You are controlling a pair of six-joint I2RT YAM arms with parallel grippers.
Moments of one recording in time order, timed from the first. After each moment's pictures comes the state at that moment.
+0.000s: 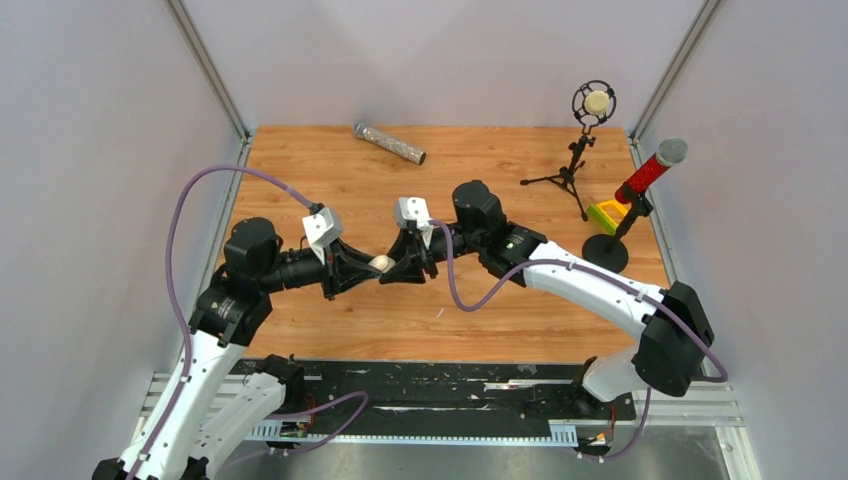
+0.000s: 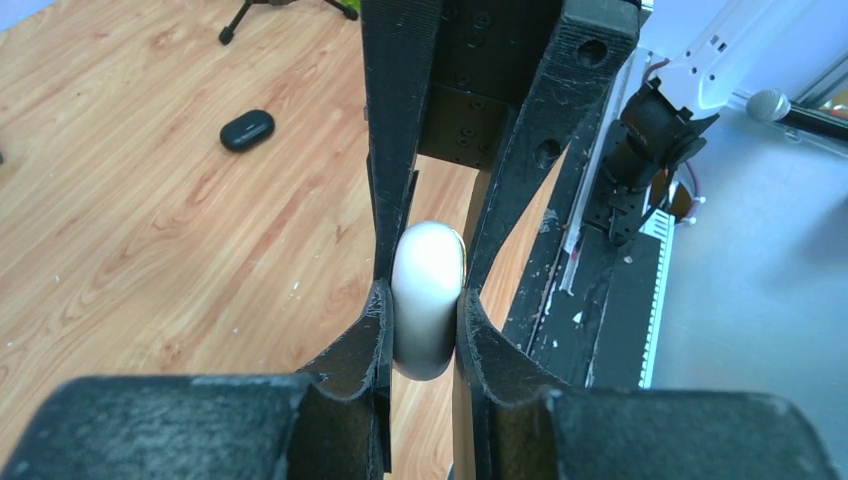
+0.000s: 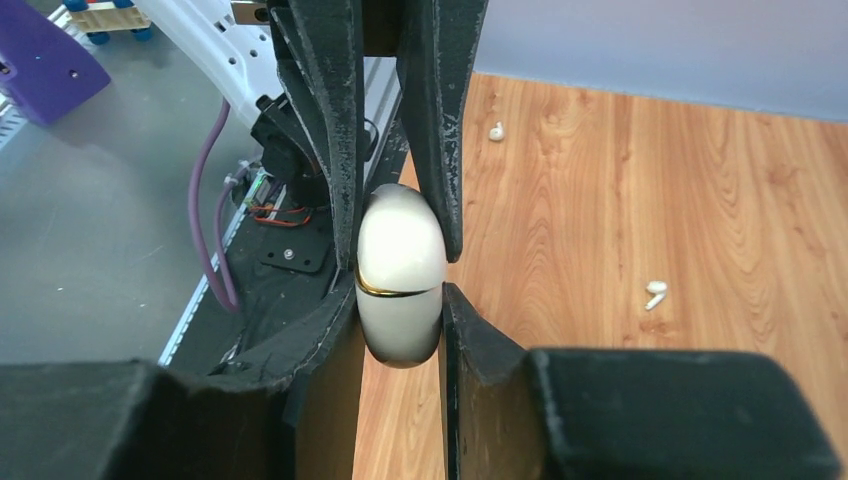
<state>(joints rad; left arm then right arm) -0.36 0.68 0.89 -0.48 0.81 0.04 0.87 1.47 1.16 0.05 -0.91 -0.19</state>
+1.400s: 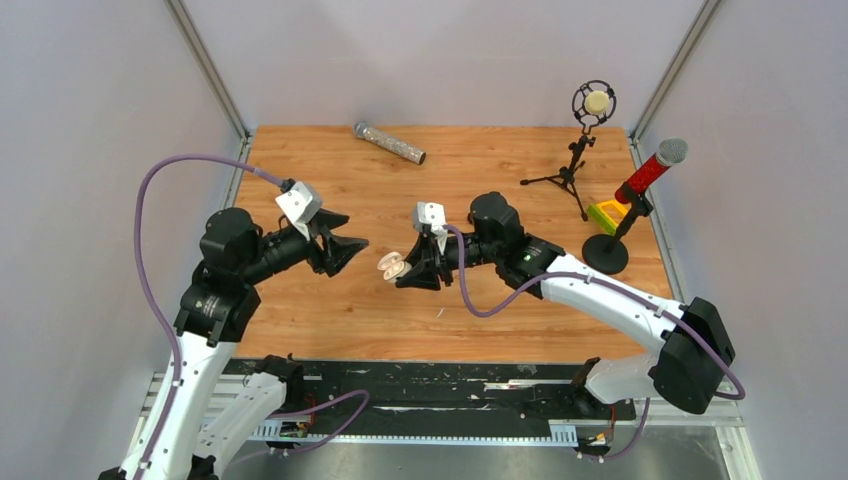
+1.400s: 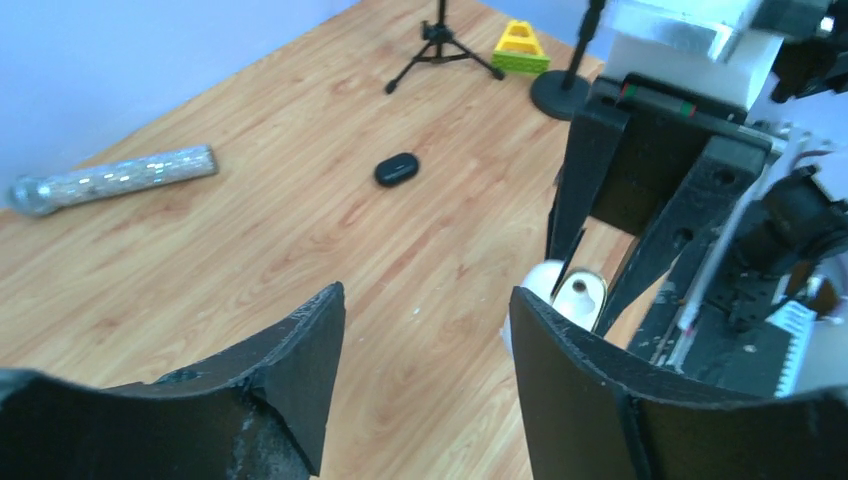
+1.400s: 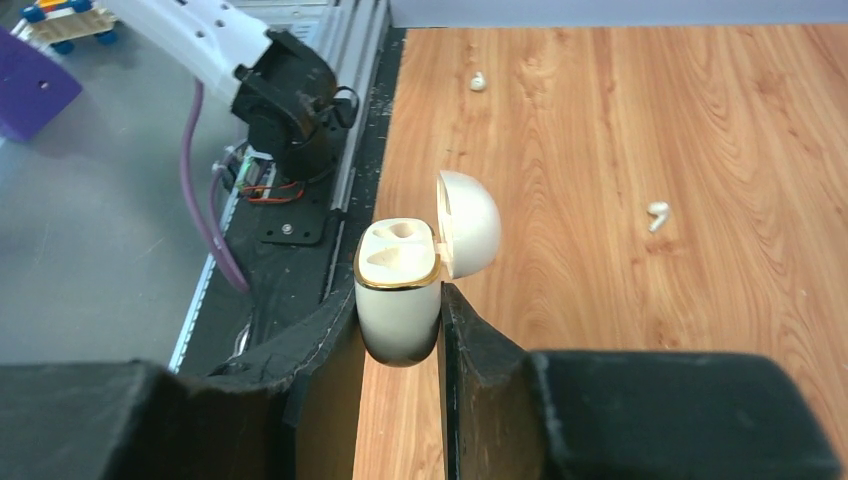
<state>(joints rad) -0.30 0.72 1.01 -0.45 0.64 0.03 0.85 1.34 1.02 0.06 -0.83 -0.13</state>
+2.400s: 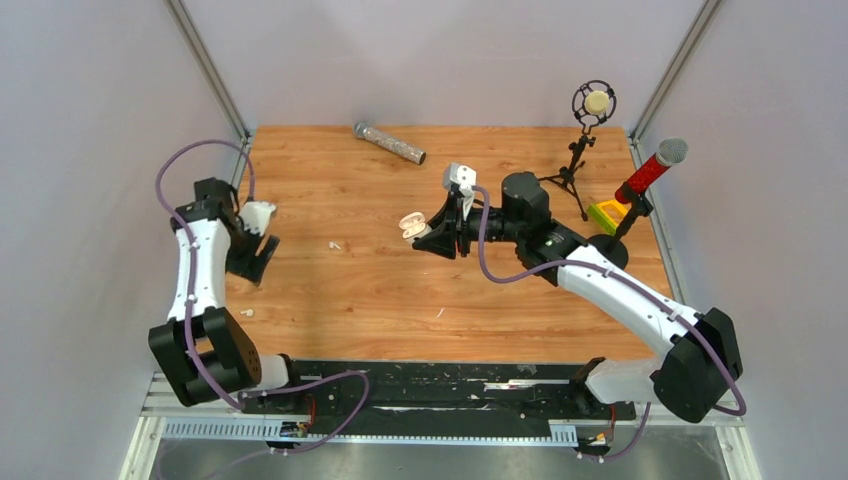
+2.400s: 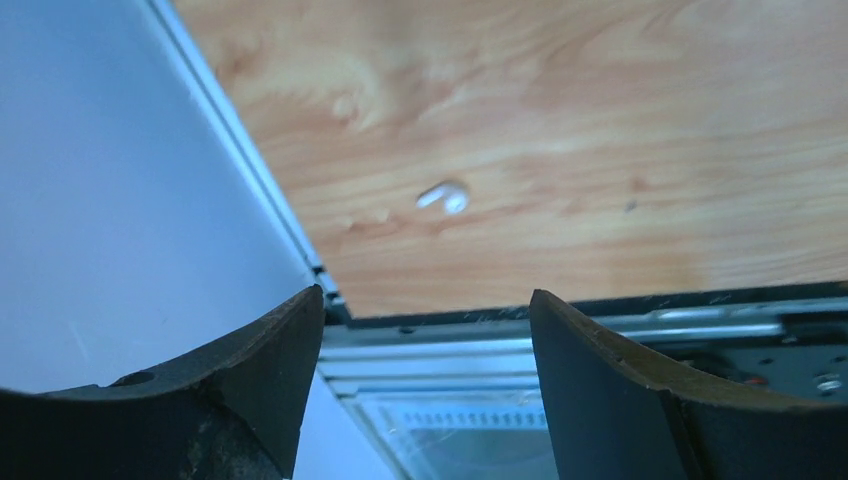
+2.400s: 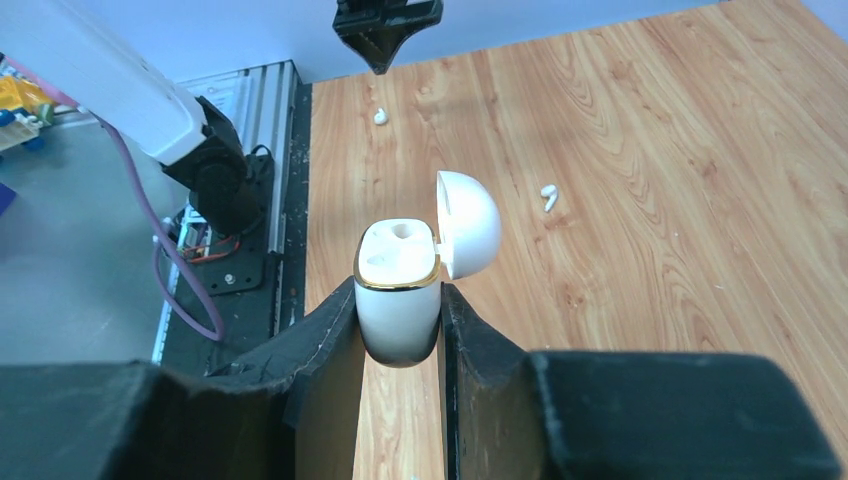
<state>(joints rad) 0.26 1.33 1.17 -1.11 0.00 0.61 0.68 1.30 1.03 0.10 -0.77 0.00</state>
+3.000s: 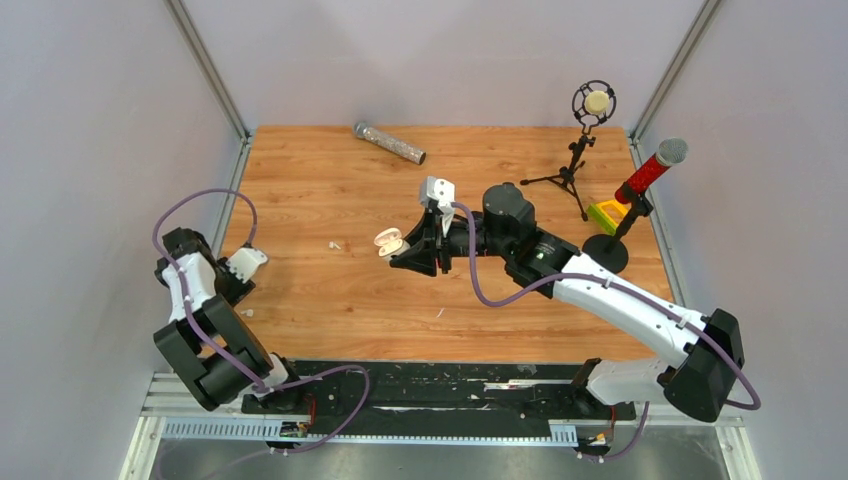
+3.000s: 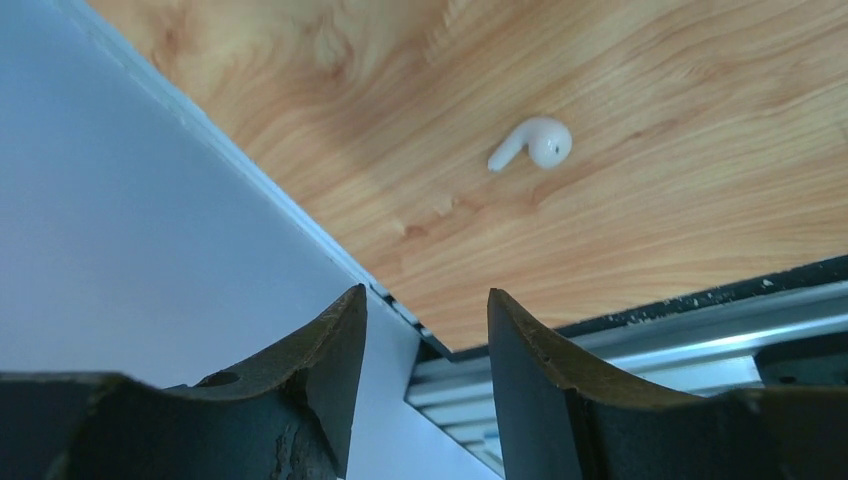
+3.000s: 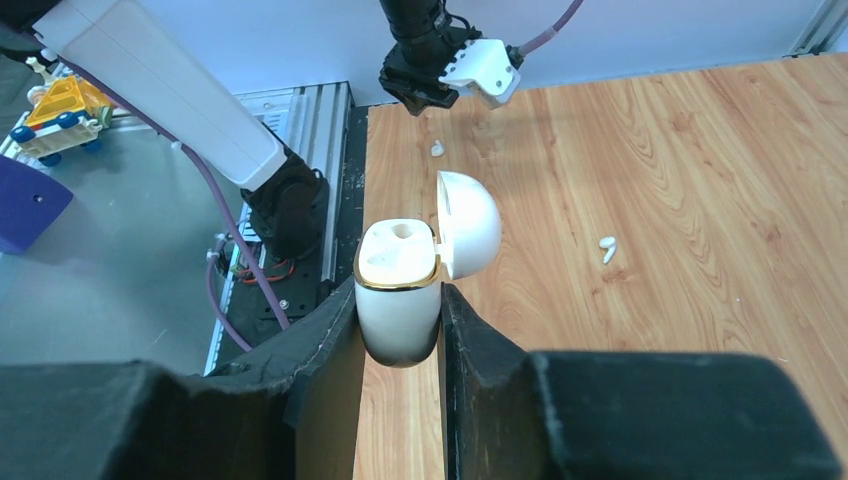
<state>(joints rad) 0.66 1.31 0.85 -0.87 0.04 1.30 0.87 1.28 1.11 0.06 -0.66 0.03</state>
